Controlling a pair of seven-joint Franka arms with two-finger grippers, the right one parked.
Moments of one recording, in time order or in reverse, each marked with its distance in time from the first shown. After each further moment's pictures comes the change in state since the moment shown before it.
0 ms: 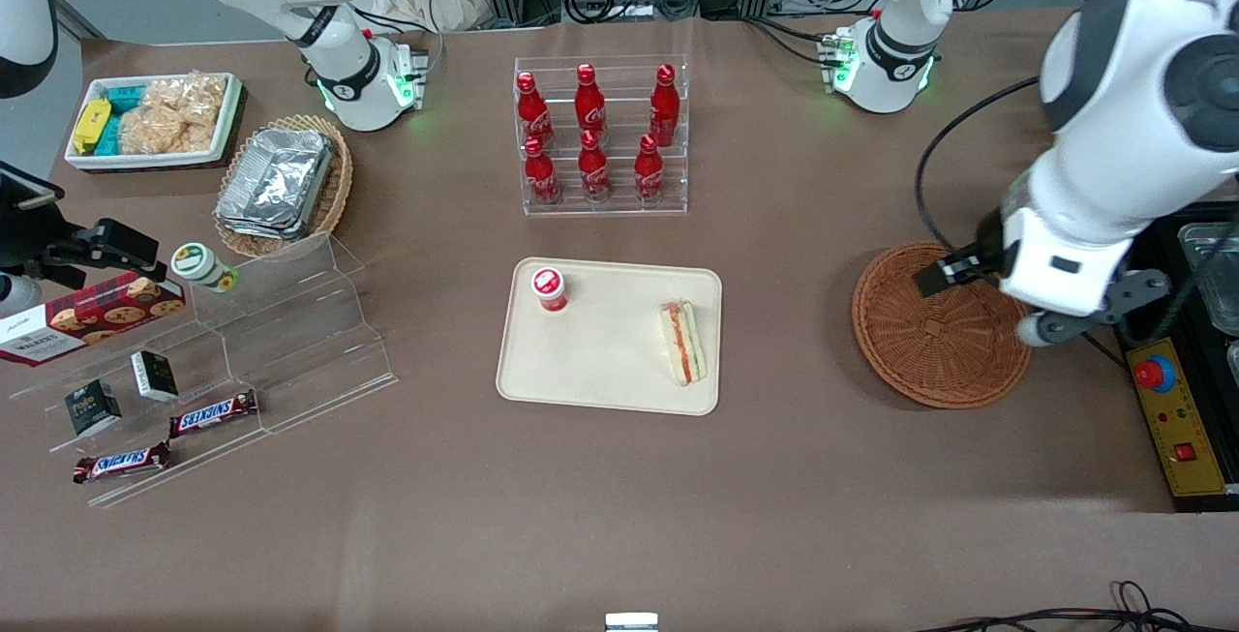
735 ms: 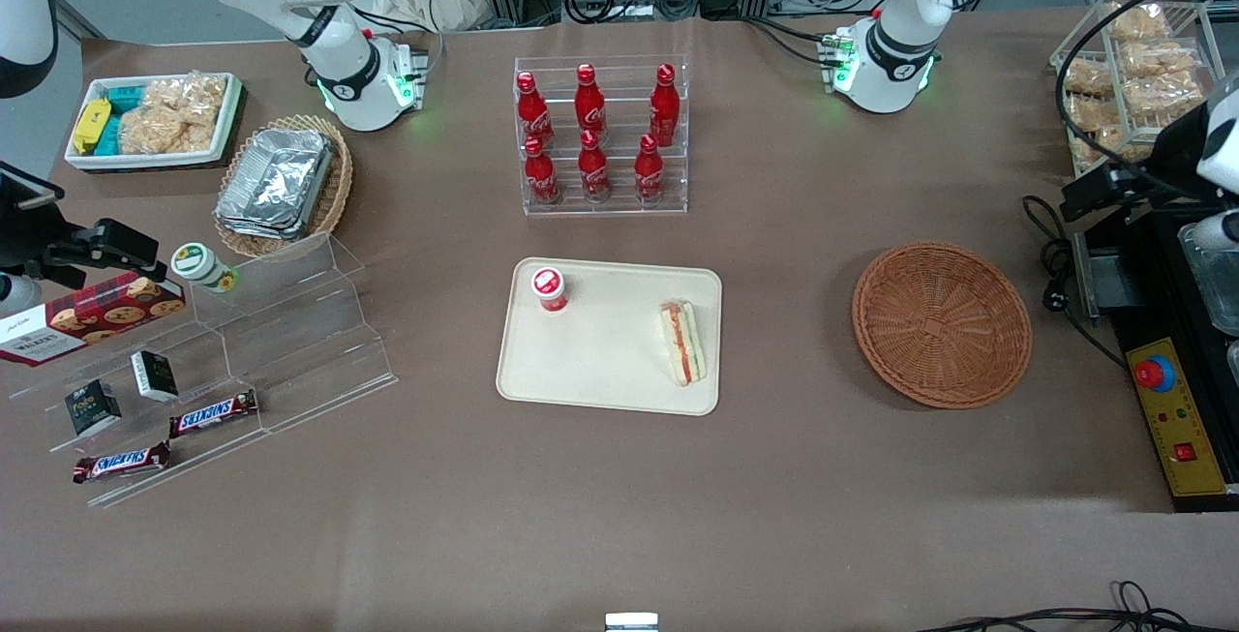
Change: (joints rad) arm -0.096 -0.247 0.333 -0.183 -0.078 -0.010 0.450
